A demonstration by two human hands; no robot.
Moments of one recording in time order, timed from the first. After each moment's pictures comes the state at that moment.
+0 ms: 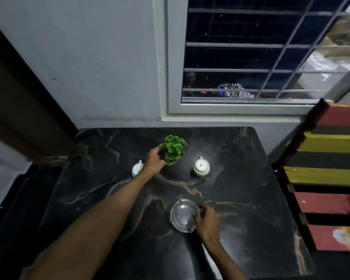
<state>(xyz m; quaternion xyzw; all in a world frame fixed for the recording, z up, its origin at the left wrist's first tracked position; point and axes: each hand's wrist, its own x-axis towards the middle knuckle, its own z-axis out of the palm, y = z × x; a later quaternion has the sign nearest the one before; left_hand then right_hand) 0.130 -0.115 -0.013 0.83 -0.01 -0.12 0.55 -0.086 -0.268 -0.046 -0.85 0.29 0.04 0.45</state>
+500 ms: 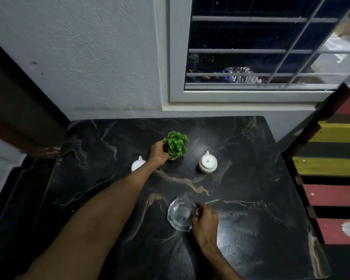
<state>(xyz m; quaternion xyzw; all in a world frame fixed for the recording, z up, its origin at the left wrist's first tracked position) 0.173 -0.127 -0.056 0.88 0.02 -0.15 0.45 -0.070 -0.242 -0.079 -0.87 0.29 0.02 0.40</state>
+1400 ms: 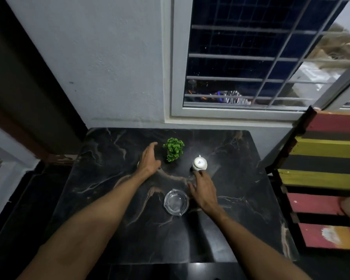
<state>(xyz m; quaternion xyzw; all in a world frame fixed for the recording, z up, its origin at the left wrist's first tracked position) 0.085 -0.085 0.037 0.91 -0.01 -0.10 0.39 -0.040 -0.287 0.011 -0.97 0.07 0.00 0.25</state>
